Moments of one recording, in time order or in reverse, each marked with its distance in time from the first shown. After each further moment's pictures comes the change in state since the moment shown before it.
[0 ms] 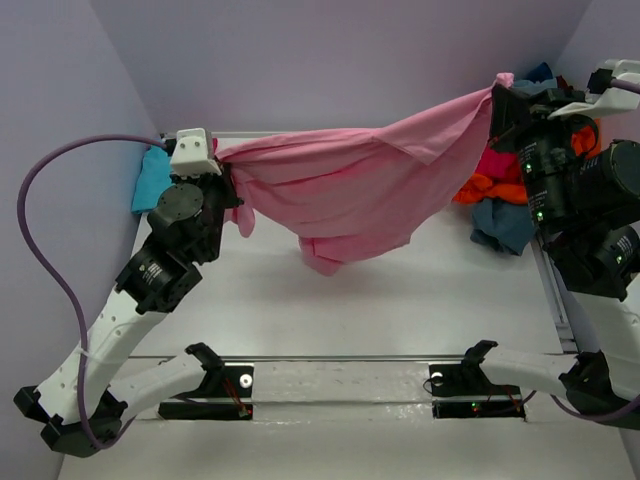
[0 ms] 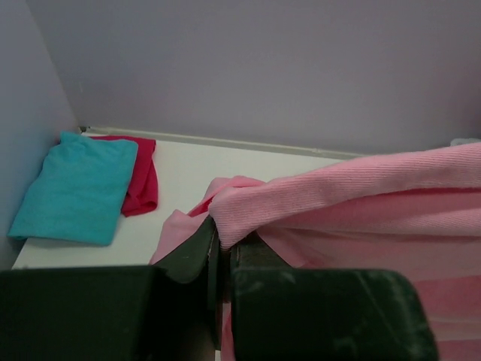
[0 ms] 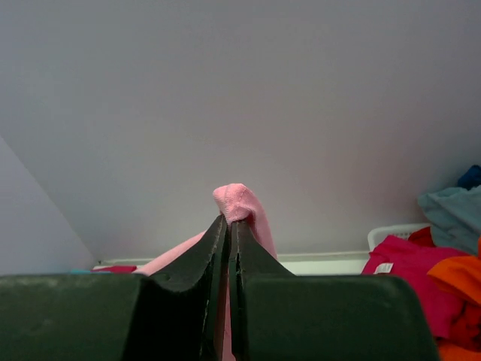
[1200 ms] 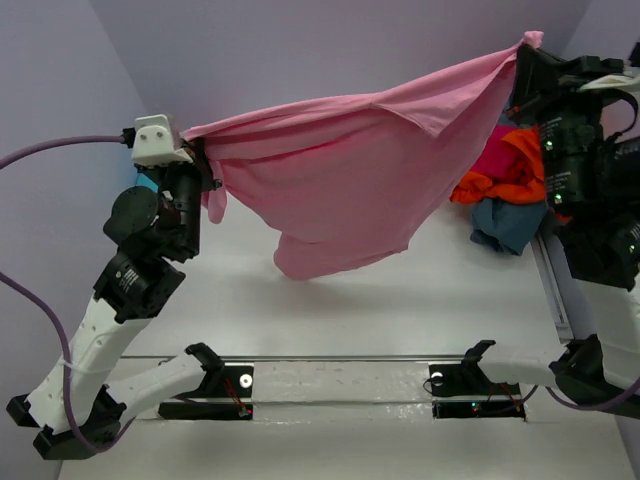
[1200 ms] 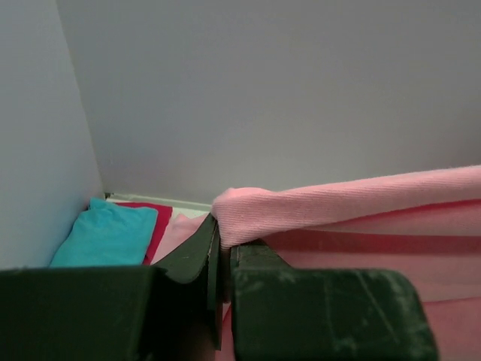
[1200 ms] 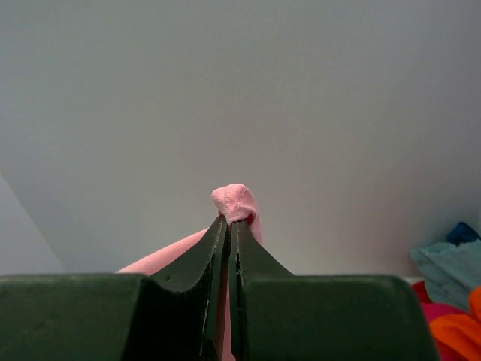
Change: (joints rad) left arm -0.002 0.007 0.139 0.145 -0.034 0.183; right arm 0.001 0.103 0.206 0.091 0.008 -0.124
